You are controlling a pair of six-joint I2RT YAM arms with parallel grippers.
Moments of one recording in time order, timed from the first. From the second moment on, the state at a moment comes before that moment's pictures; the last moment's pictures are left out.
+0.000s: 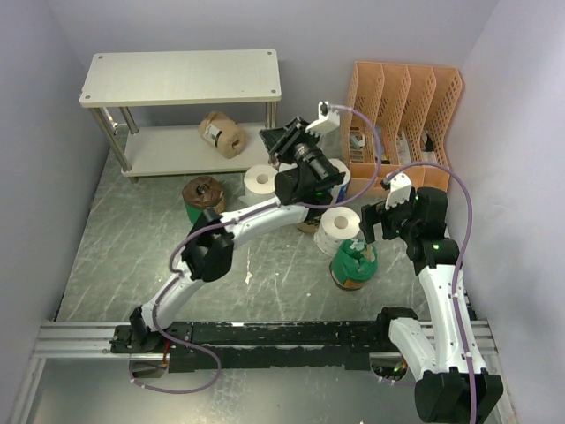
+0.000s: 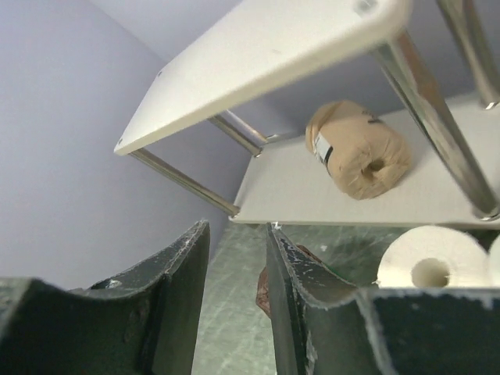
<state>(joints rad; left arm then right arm) -1.03 2.38 2.14 1.53 -1.55 2.09 -0.05 0.82 0.79 -0.58 -0.35 -0.32</state>
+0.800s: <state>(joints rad) -1.02 1.68 2.51 -0.47 -0.73 0.56 -0.05 0.81 0.79 -0.58 -0.38 -0.33</state>
